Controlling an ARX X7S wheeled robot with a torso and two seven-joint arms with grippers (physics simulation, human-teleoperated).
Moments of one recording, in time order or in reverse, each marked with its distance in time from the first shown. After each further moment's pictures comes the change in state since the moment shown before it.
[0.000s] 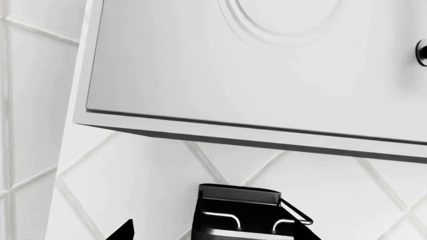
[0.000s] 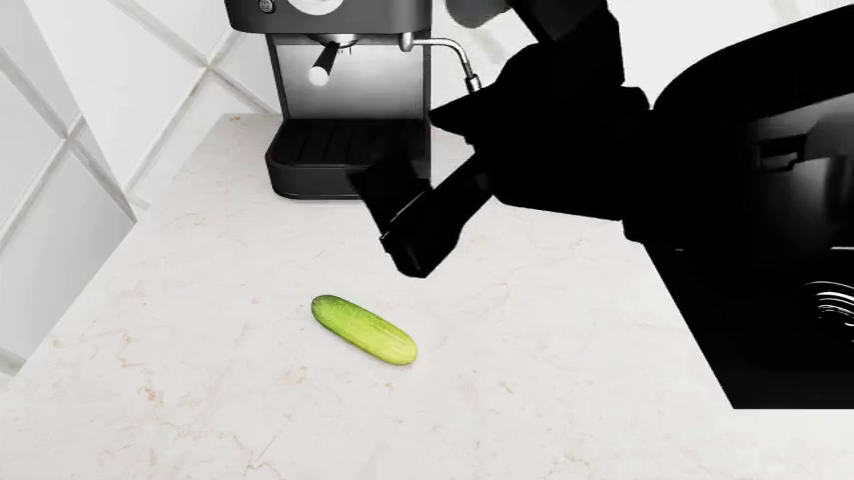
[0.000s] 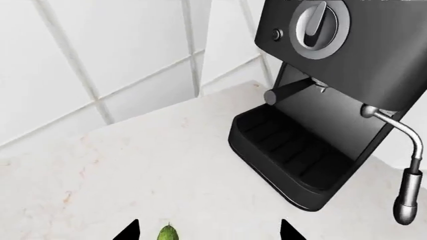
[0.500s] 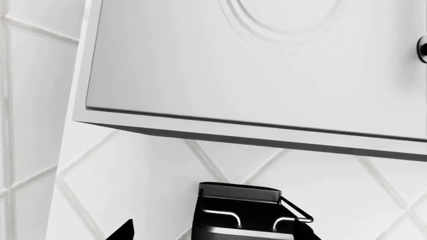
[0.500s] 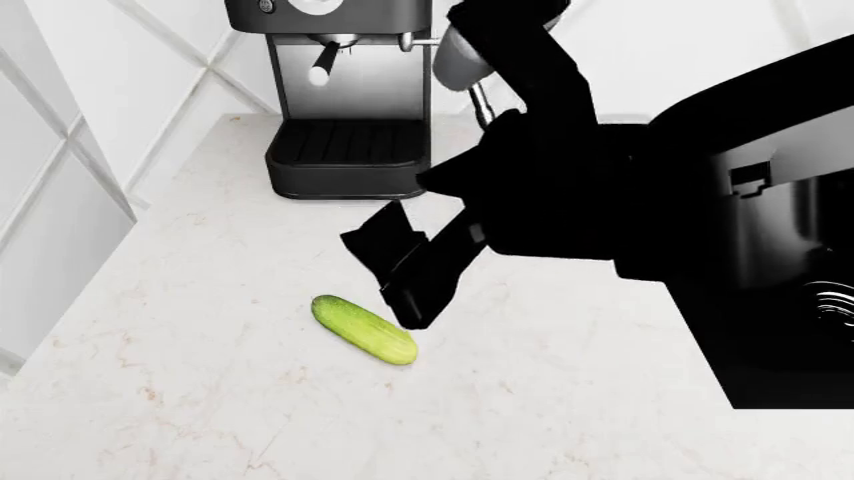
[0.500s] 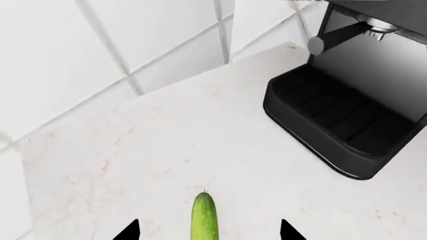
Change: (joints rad) left arm 0.007 -0.003 0.004 0.005 0.002 0.005 0.001; right arm -0.044 0.002 -0.035 0.020 0.102 0.022 -0.021
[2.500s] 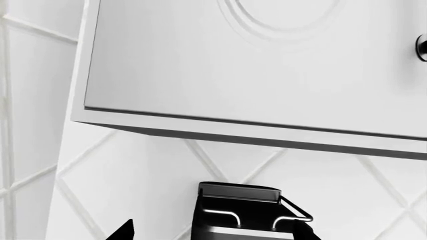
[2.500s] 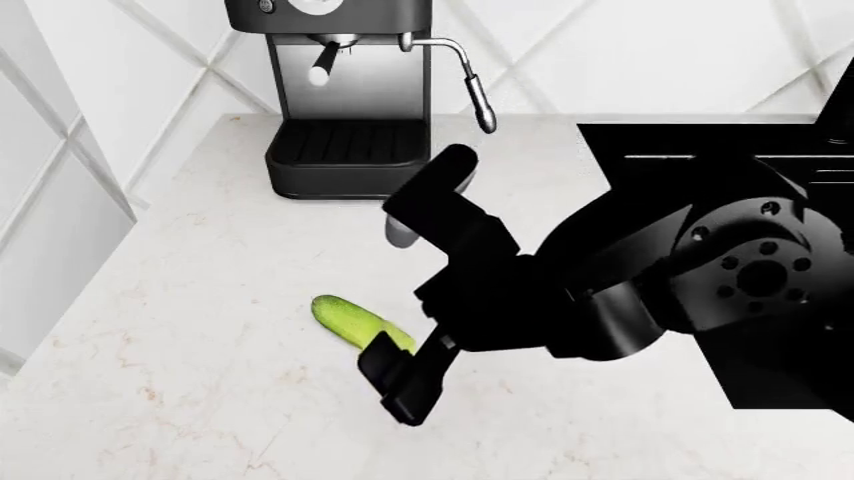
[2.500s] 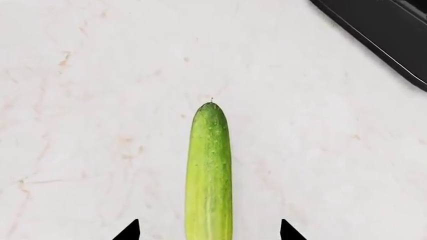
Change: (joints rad) left arm -0.007 -0.004 0.017 0.002 0.001 0.009 0.003; right arm -0.146 -0.093 -0.190 0.029 -0.190 0.056 -0.084
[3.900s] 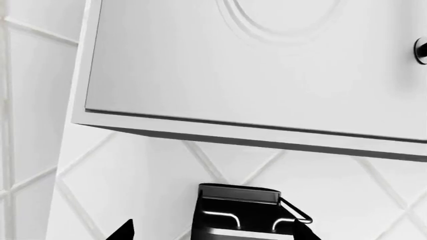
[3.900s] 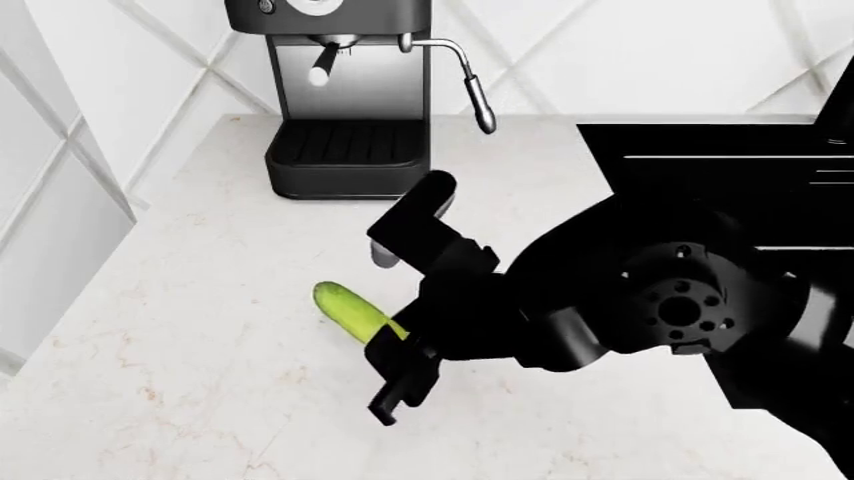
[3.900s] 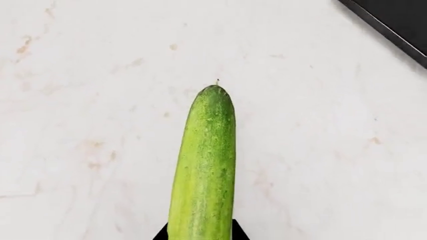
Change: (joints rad) left arm -0.008 -0.005 0.007 0.001 -0.002 0.007 0.001; right arm -0.069 -0.057 -0.066 0.045 -0.156 -0.071 -0.057
